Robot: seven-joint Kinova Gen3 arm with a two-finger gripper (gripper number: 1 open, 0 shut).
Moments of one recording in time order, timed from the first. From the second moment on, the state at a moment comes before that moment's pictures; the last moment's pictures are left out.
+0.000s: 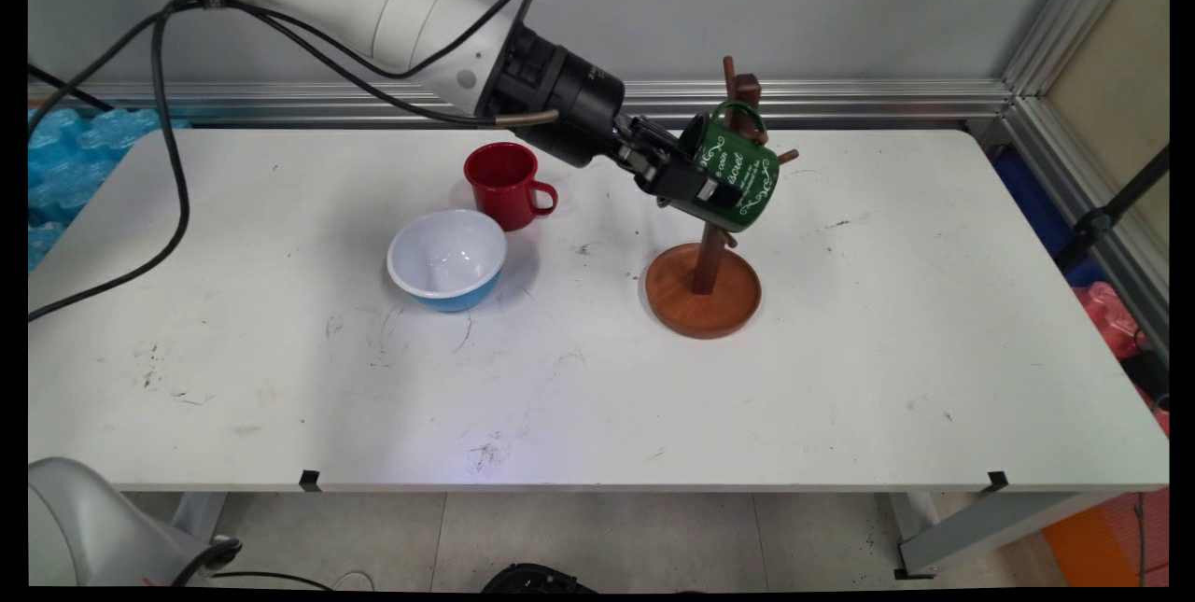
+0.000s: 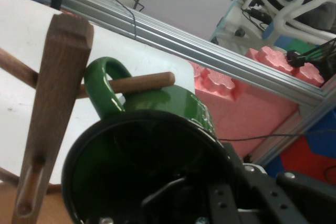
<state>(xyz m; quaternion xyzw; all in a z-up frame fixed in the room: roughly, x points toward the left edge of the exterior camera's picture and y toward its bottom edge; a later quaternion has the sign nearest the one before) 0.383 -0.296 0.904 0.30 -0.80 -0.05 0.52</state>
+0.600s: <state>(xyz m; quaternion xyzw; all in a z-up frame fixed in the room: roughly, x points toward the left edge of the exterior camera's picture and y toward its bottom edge) 0.385 -0.284 0.914 0.28 -0.80 -0.06 0.53</state>
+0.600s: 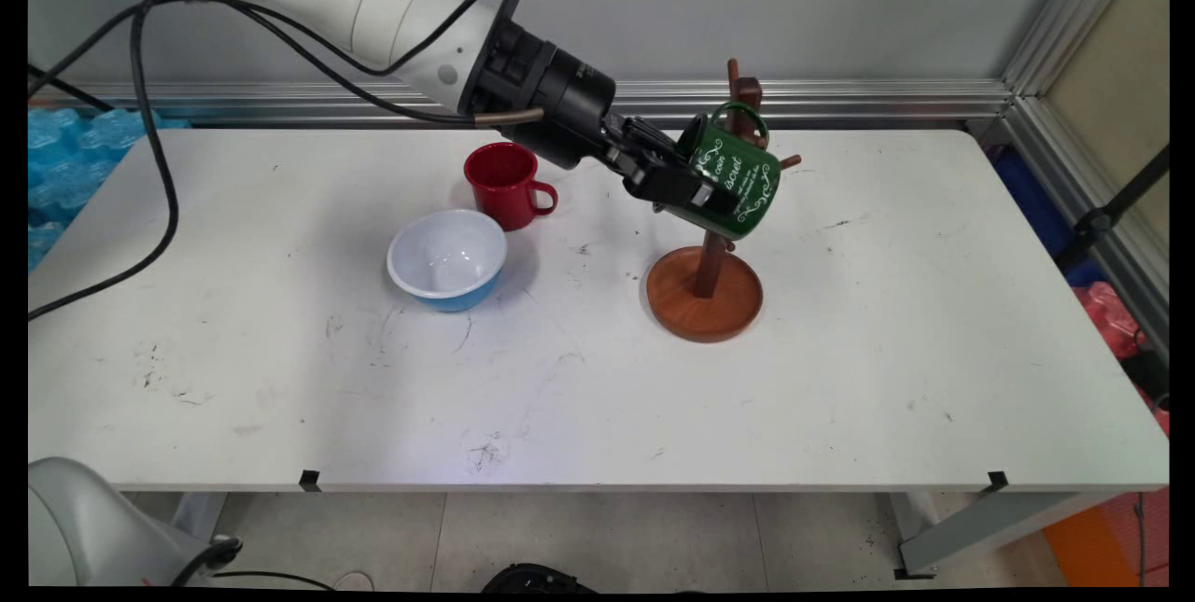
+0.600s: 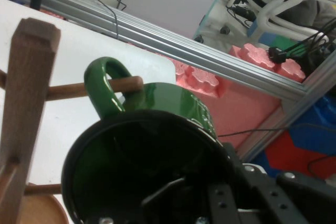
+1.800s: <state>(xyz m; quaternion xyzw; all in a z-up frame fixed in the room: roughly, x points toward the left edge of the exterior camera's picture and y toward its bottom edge) 0.380 -0.267 0.930 0.23 -0.81 -0.07 0.53</state>
